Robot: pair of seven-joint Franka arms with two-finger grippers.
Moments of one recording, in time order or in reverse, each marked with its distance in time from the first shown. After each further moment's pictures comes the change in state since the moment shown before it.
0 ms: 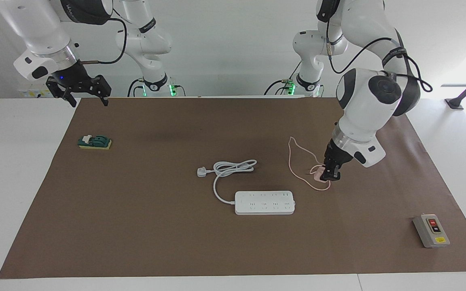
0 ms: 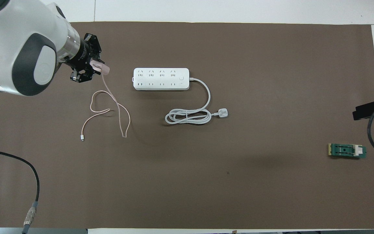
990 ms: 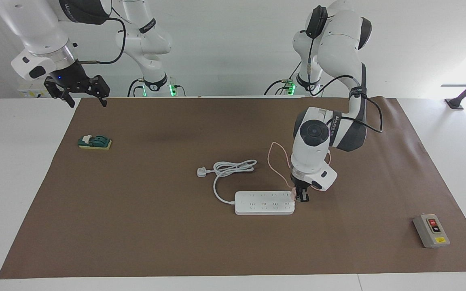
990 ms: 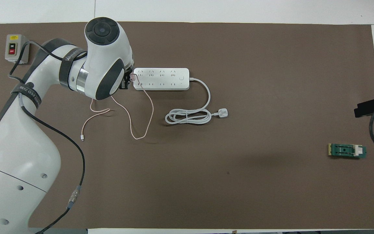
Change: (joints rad) left arm -0.067 0.084 -0.012 0.023 0.020 -0.028 -0.182; right arm -0.005 0.004 -0.001 0.005 0.000 0.000 0.001
